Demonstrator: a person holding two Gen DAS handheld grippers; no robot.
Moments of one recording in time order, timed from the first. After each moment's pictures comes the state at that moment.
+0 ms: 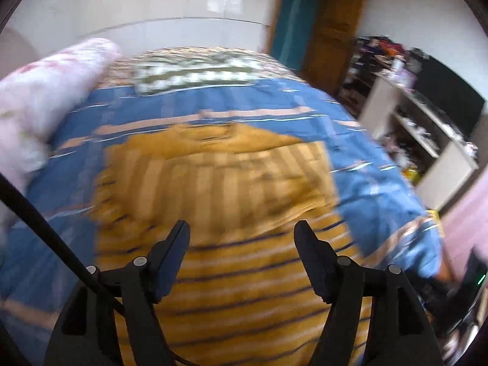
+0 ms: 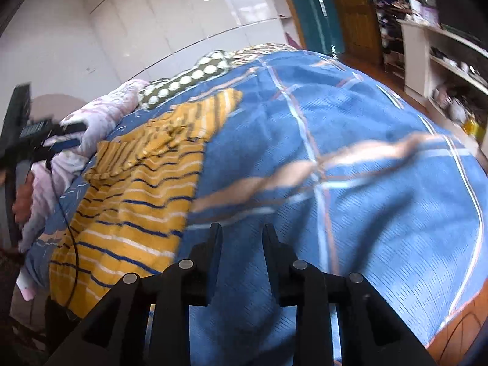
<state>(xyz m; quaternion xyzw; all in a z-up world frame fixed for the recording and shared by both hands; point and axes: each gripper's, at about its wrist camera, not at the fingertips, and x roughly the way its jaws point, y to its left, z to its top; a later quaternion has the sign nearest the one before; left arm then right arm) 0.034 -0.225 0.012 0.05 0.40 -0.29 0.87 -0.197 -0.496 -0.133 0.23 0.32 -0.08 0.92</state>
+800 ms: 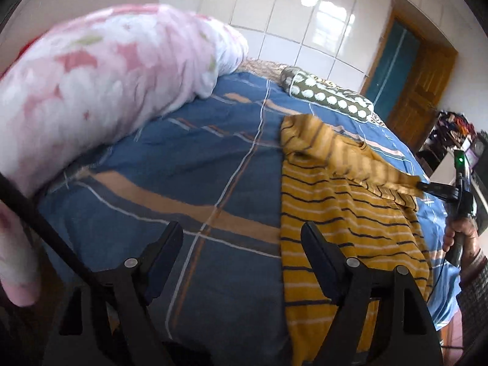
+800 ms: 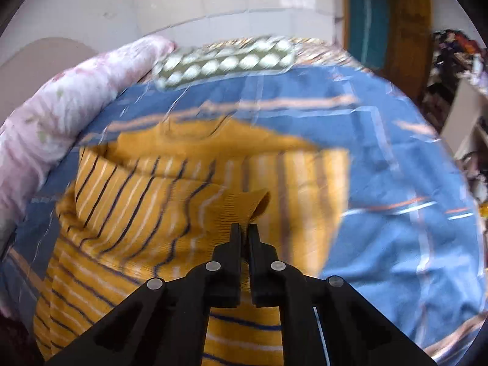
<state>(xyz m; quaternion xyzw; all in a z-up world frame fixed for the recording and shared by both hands) -0.016 0.019 -0.031 -0.09 0.39 -0.11 0.91 0.049 -0.485 -0.093 0.12 0.39 -0.10 0.91</state>
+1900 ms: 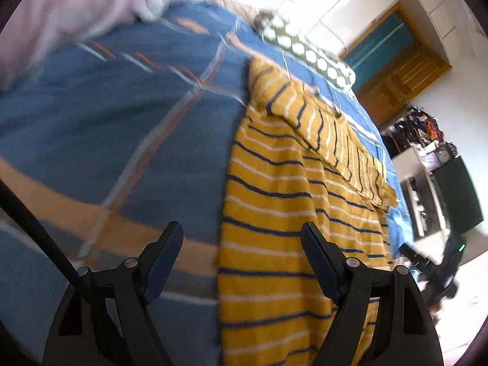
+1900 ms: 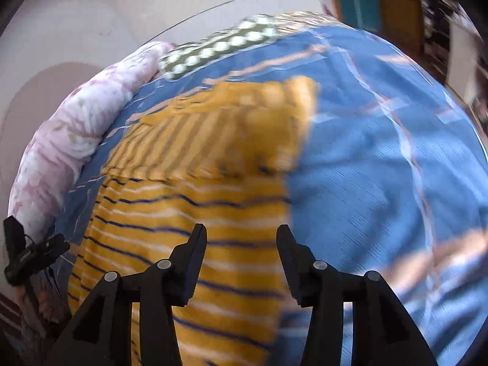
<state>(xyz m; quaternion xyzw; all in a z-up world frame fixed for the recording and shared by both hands) 0.085 -0.041 -0.094 -0.18 0.51 -0.23 0.81 -0.075 -0.499 -0.133 0.26 0.41 -0.03 0.87</state>
